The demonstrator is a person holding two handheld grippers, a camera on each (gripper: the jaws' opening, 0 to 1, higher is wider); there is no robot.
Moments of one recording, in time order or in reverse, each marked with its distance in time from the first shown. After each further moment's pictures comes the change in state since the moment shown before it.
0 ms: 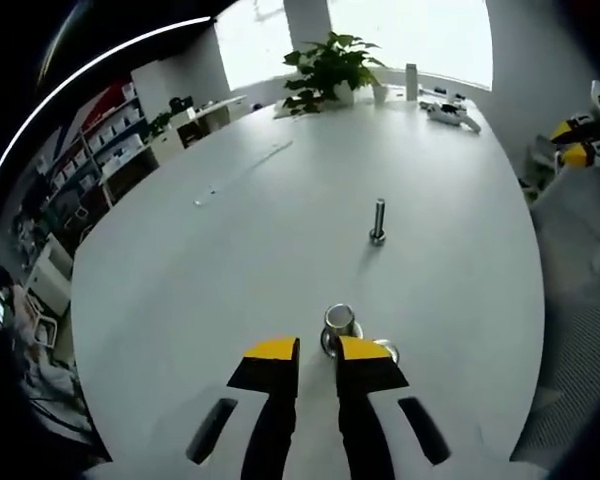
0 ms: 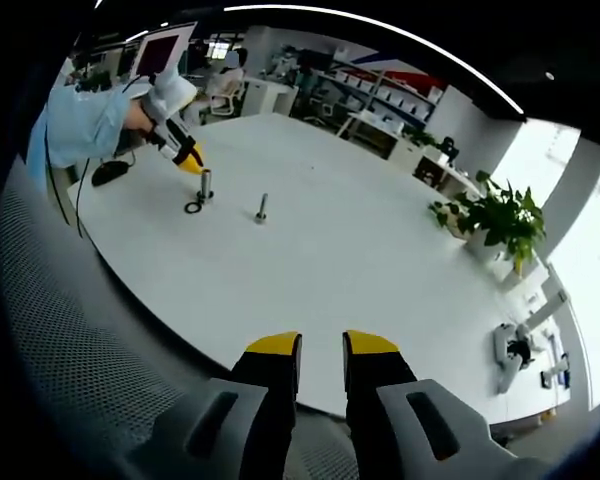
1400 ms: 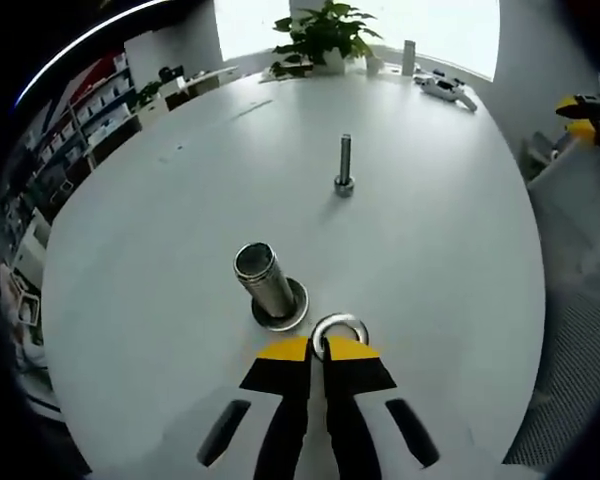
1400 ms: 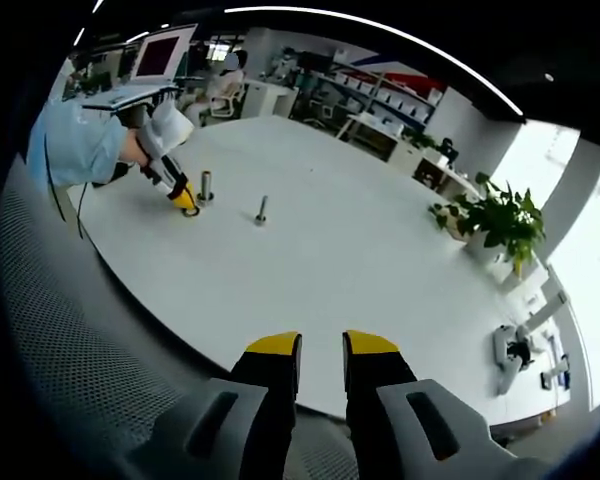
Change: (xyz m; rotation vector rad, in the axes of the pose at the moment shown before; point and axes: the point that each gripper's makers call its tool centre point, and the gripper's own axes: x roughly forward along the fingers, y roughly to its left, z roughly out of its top) left arm 0.031 -0.040 -0.039 -0.054 0.102 -0.060; right arm 0.000 0.000 0.000 -0.002 -0.010 0.000
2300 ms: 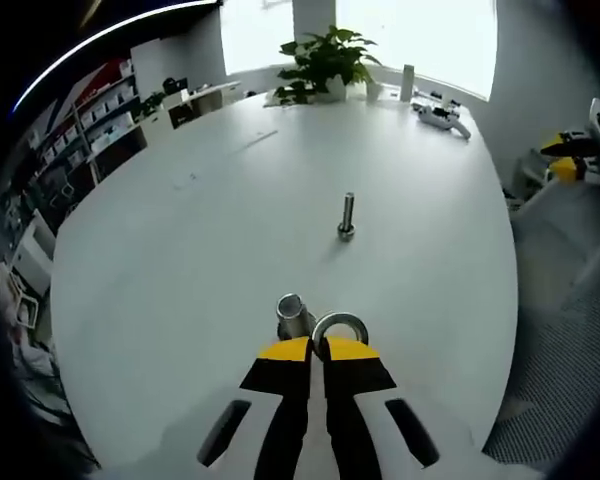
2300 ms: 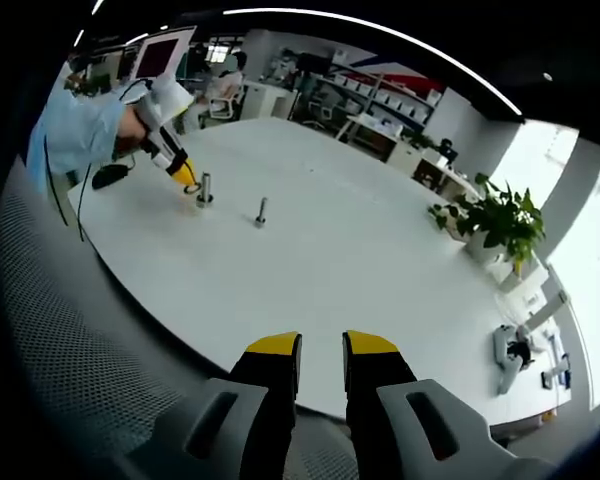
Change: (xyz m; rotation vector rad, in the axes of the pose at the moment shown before) left arm -0.043 0.011 0.039 -0.008 -0.079 -0.017; right arm 0.000 0.000 0.001 0.002 0.000 0.001
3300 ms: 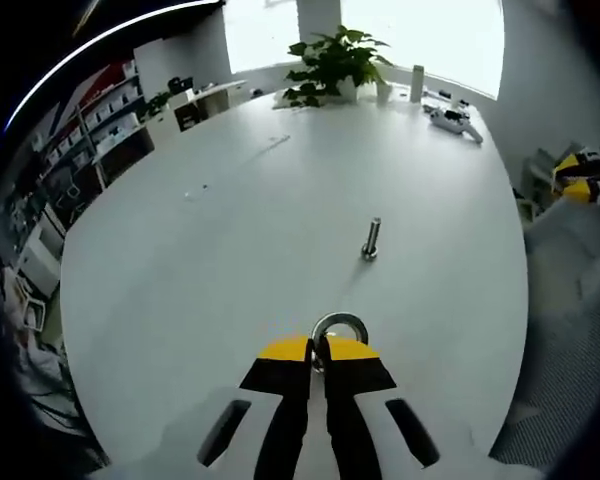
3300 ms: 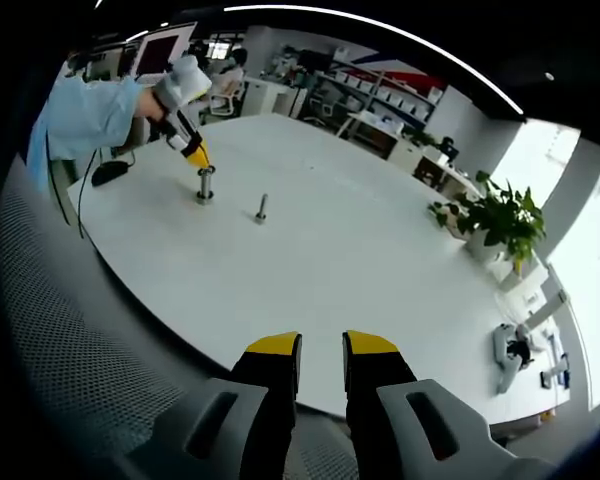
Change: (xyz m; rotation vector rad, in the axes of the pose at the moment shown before) left arm 0.007 0.023 0.019 0.007 0.030 0.035; right arm 0.000 0.000 -0.001 -0.002 0.008 0.001
